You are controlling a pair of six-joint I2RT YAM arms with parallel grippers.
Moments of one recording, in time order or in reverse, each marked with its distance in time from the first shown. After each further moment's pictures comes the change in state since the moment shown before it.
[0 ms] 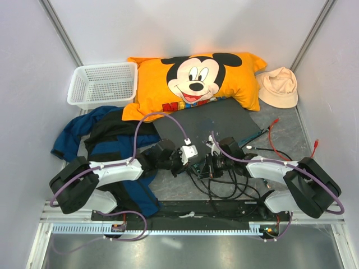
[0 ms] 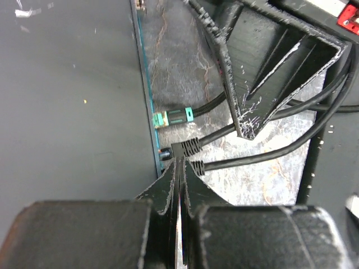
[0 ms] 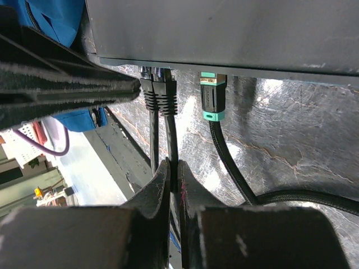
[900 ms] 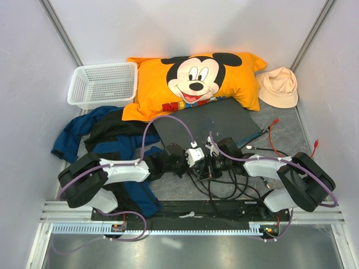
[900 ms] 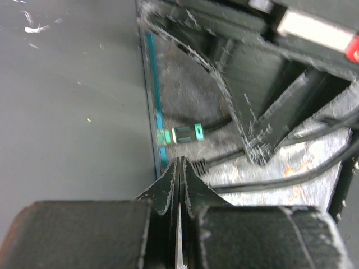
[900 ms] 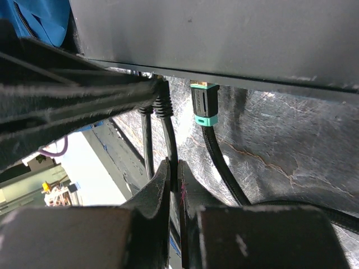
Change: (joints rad) left arm -0.094 0.081 0.013 0.077 -0.196 0.014; right arm -0.002 0.071 0.000 0.042 -0.023 0.008
